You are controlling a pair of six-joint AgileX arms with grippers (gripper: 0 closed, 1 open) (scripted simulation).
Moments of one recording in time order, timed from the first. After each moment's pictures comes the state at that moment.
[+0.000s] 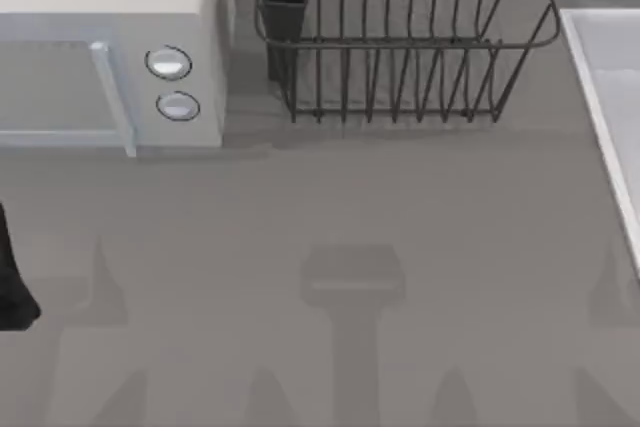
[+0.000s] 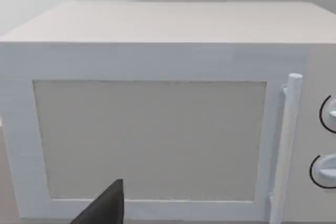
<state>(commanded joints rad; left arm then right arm) 0.00 0.00 0.00 0.00 0.00 0.00 0.00 0.00 0.00 0.00 0.00 0.00</state>
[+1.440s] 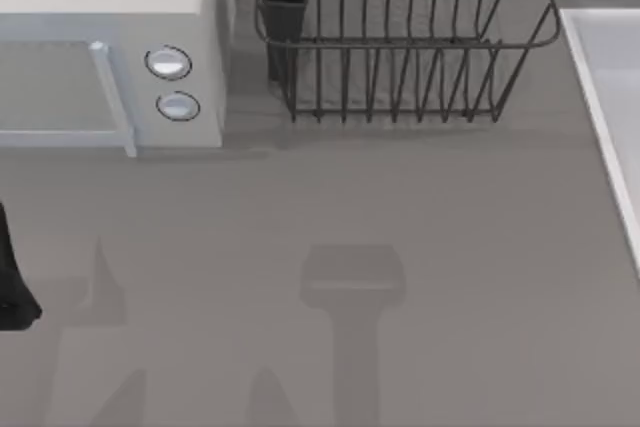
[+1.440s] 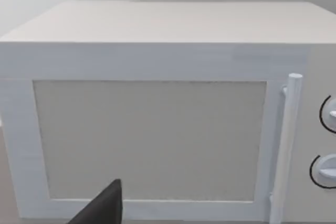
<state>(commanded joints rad) 0.00 0.00 0.00 0.00 0.00 0.00 -0.72 1.58 1.22 -1.12 0.01 -0.71</state>
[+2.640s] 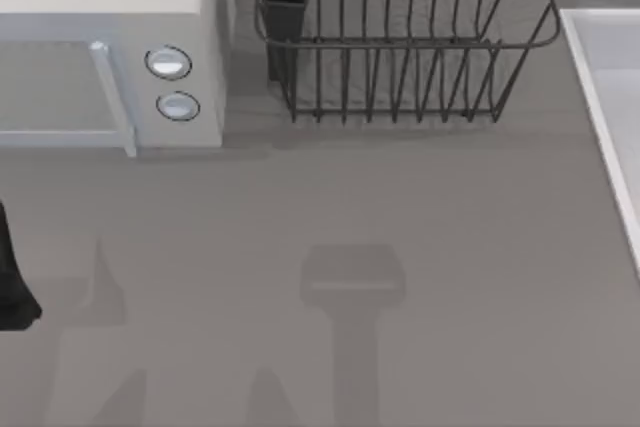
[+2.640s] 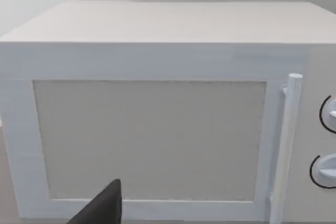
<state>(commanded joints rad) 0.00 0.00 0.00 0.00 0.00 0.00 -0.77 1.81 1.06 -0.82 0.00 -0.76</state>
